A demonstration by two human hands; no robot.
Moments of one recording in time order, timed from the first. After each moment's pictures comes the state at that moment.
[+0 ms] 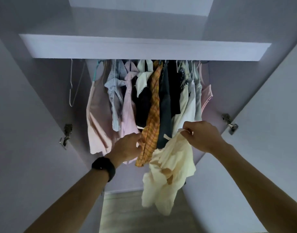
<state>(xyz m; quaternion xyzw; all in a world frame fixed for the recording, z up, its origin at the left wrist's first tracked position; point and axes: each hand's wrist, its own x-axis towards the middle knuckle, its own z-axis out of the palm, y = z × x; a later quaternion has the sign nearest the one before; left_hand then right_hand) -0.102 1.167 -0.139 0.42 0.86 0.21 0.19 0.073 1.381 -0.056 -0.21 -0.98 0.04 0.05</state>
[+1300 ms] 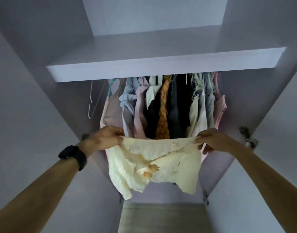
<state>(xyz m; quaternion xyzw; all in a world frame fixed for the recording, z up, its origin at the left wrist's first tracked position) -0.129 1.149 -0.025 0.32 0.90 0.18 0.23 0.068 1.487 -0.073 -0.27 -0.84 0.46 -0.08</state>
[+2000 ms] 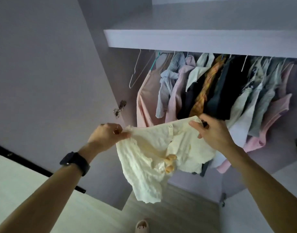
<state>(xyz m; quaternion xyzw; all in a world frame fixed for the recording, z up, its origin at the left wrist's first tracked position) -0.041 1.043 -0.072 0.07 0.98 0.20 0.08 0.010 1.416 -0.114 -0.03 -0.91 0.40 0.11</state>
